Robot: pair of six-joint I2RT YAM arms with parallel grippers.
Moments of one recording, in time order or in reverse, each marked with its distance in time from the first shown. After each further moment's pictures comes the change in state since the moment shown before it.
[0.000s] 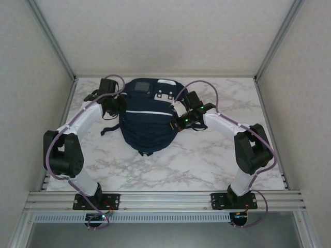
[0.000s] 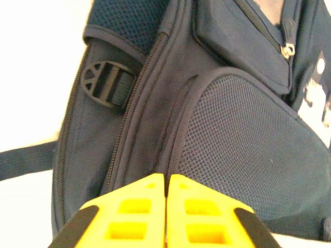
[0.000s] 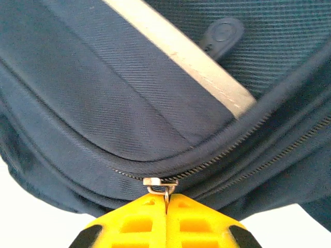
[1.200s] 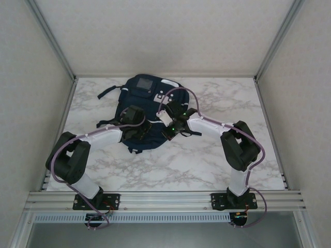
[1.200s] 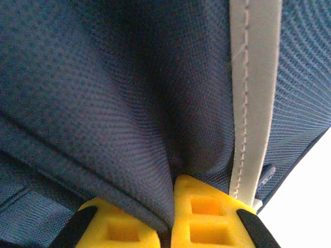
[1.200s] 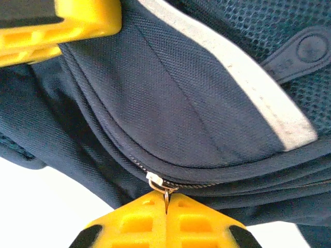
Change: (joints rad) left arm -0.349 -0.051 -0.428 0.481 -0.029 -0.713; right arm 0.163 0.103 0.068 -0.055 0.262 -0.089
